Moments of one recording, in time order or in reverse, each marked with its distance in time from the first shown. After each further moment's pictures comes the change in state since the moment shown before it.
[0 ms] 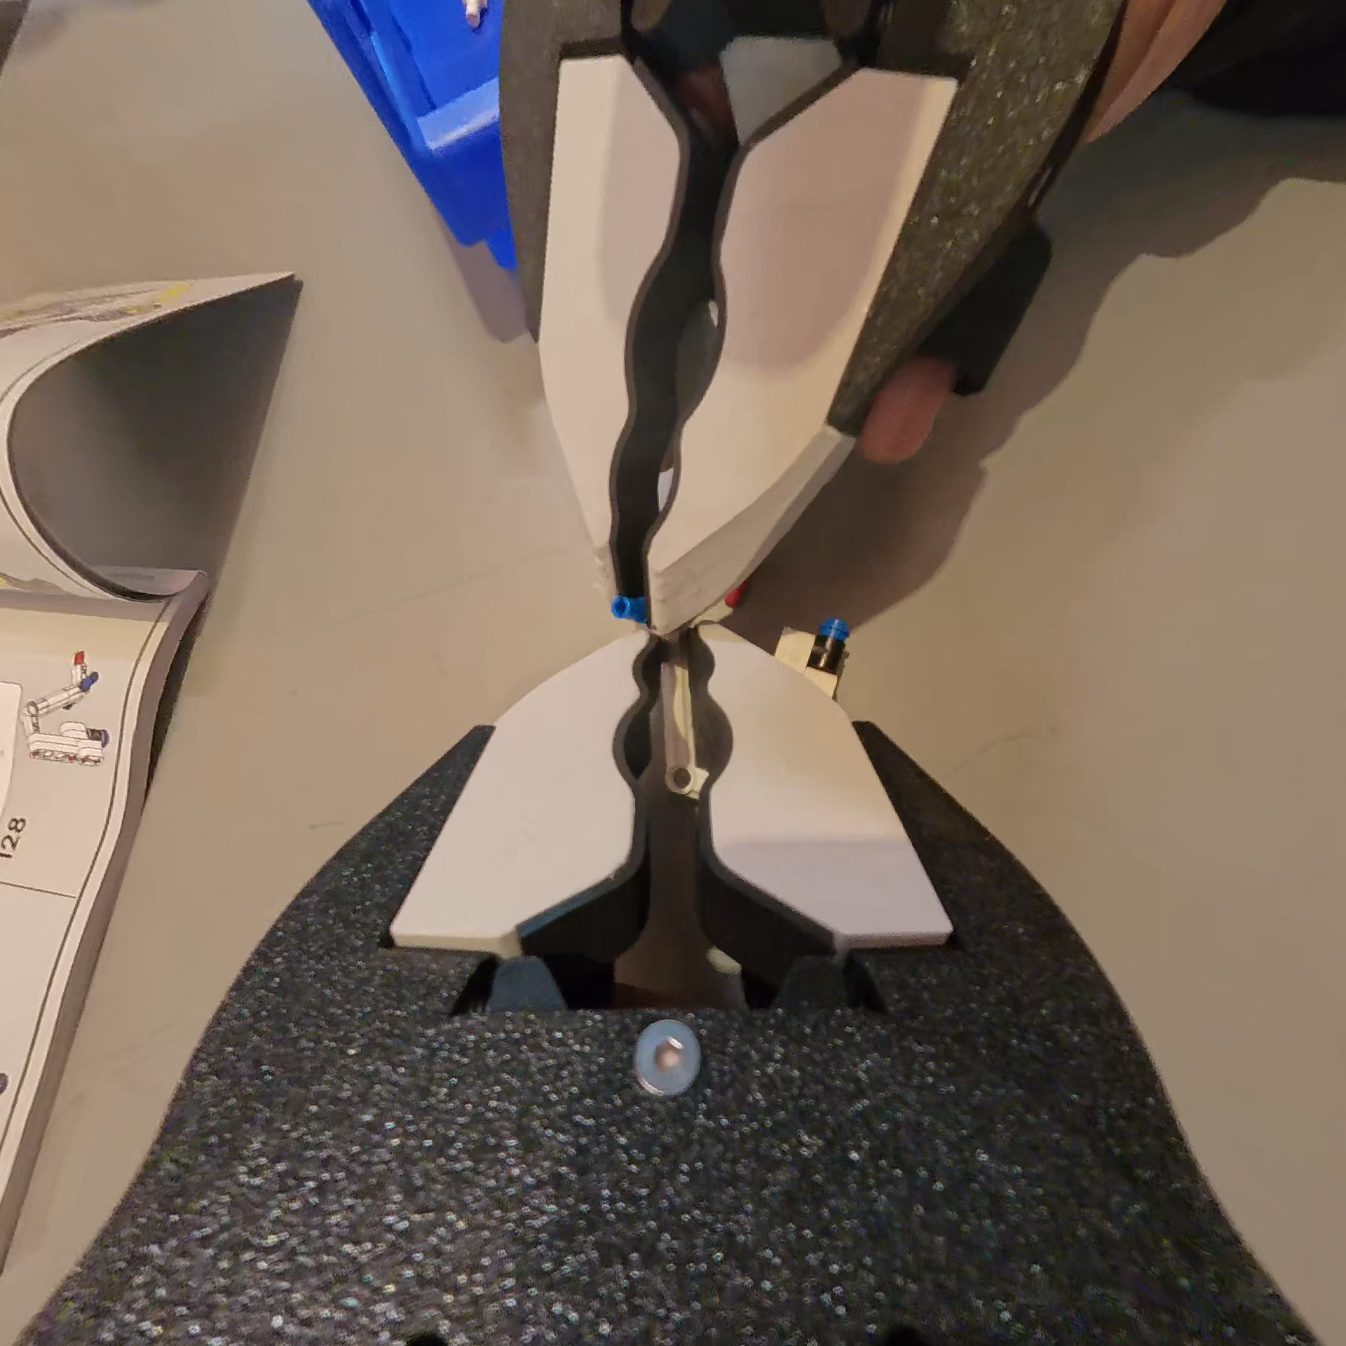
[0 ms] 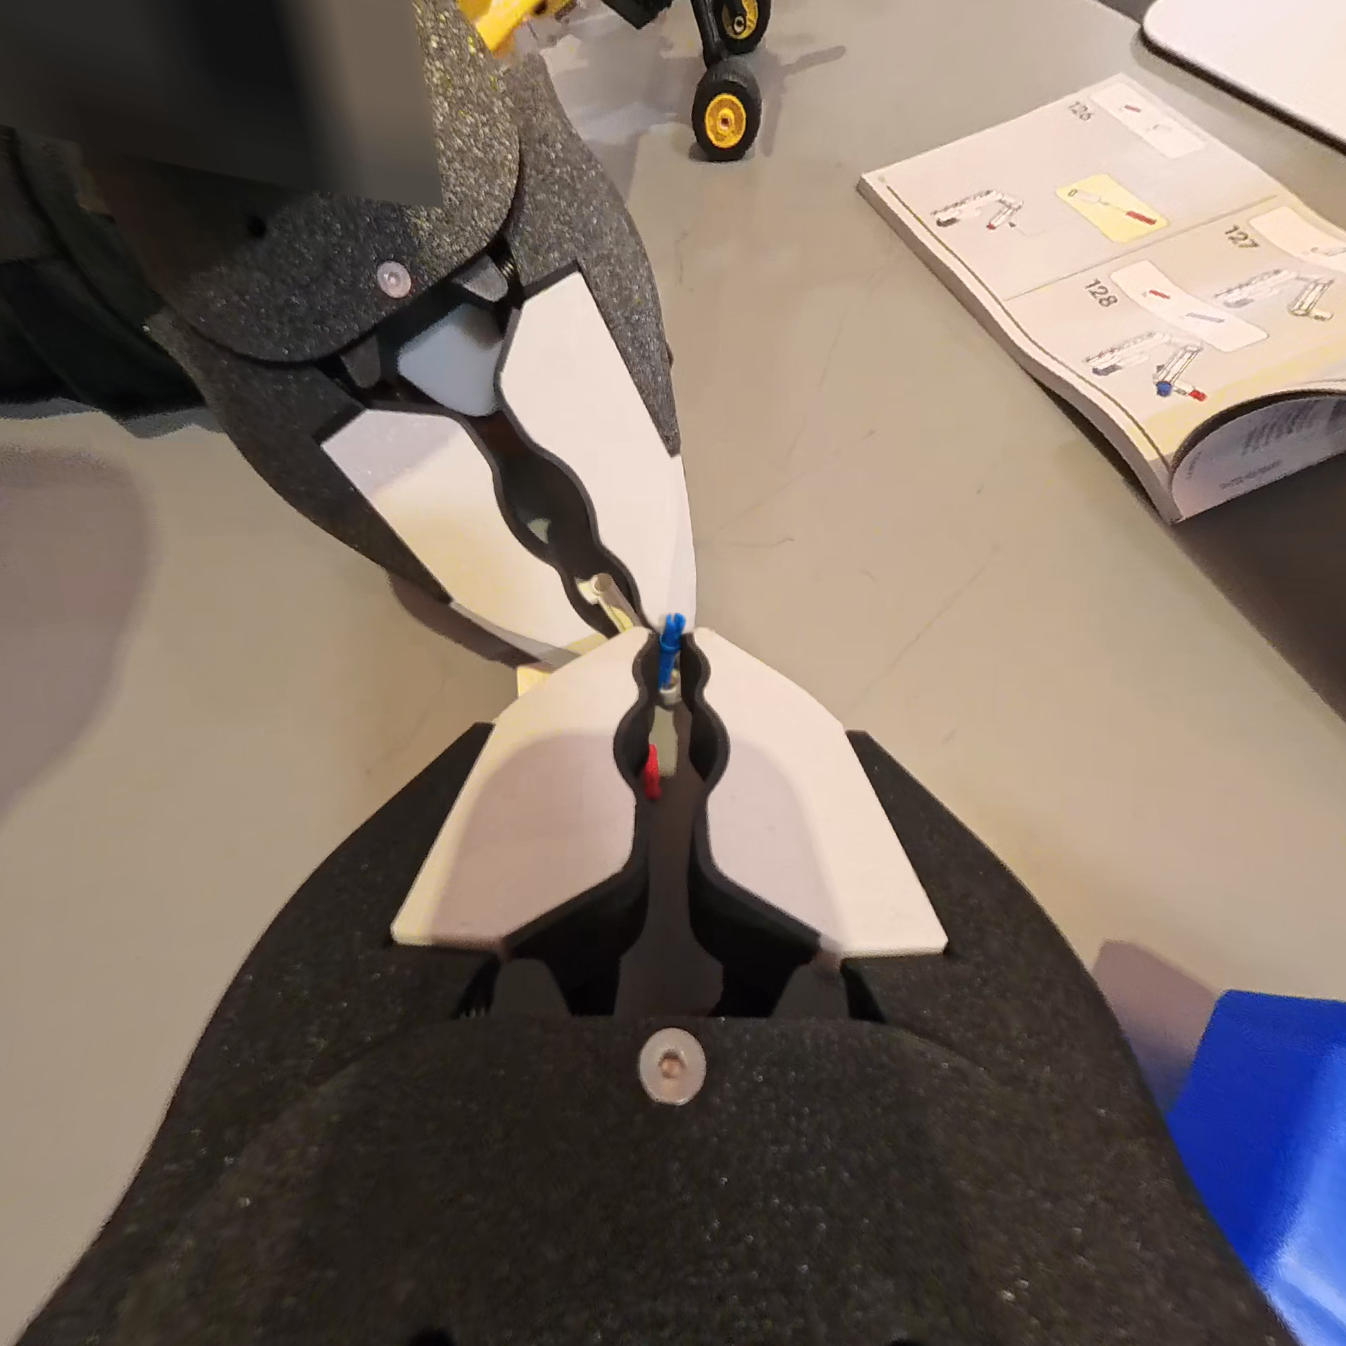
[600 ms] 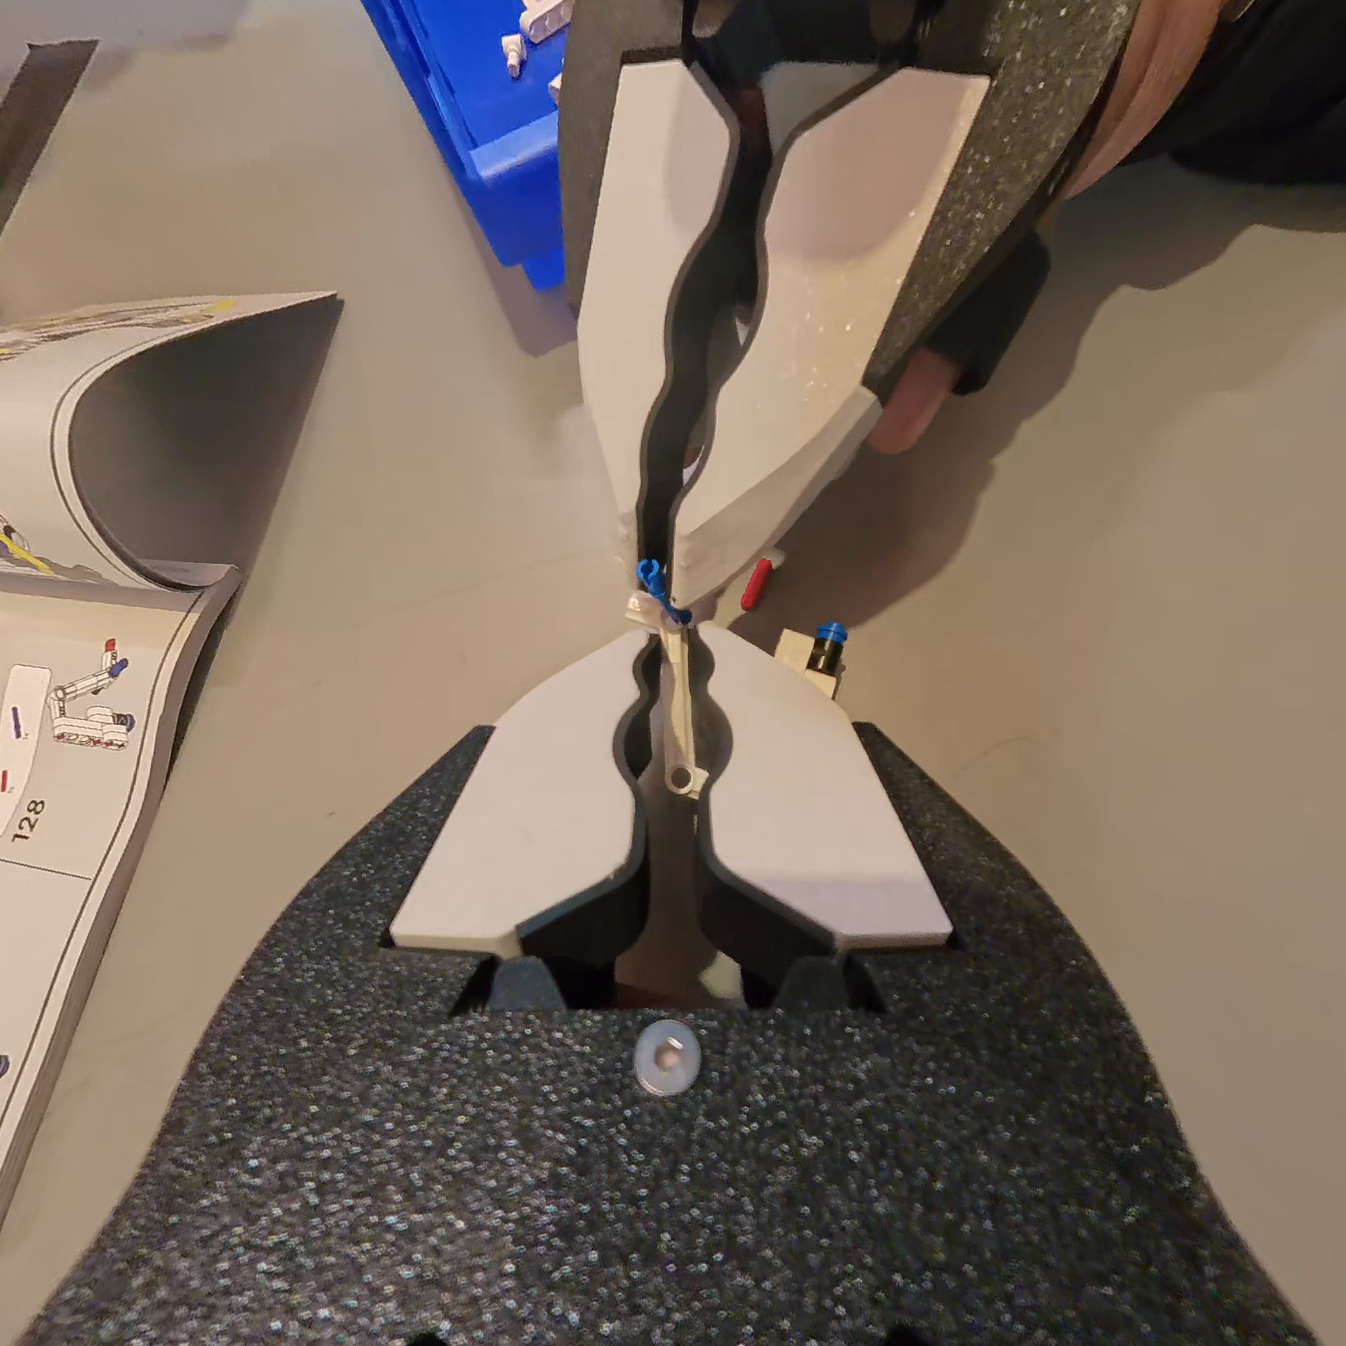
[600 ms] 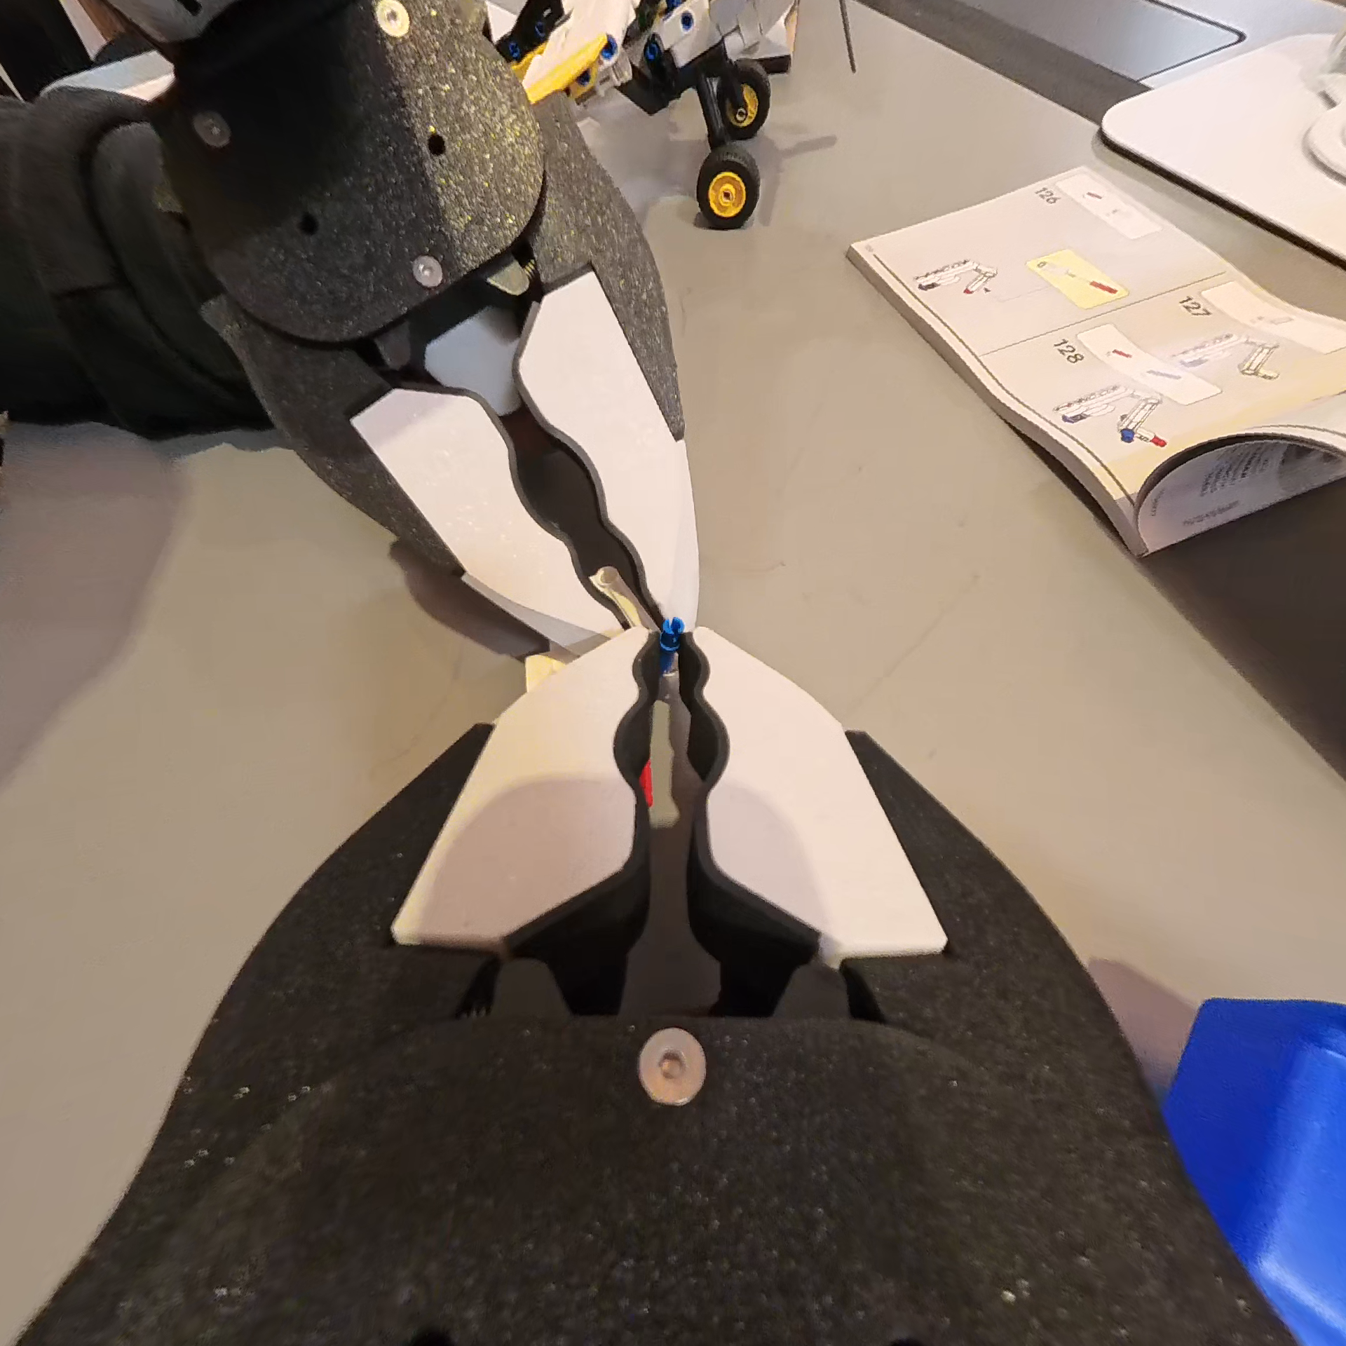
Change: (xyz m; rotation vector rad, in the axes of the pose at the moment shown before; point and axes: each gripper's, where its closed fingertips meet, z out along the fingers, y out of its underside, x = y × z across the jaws) left arm -0.005 -0.003 -0.006 0.051 -0.008 -0.027; right arm 0.000 -0.006 -0.005 0.077 -0.009 -0.022
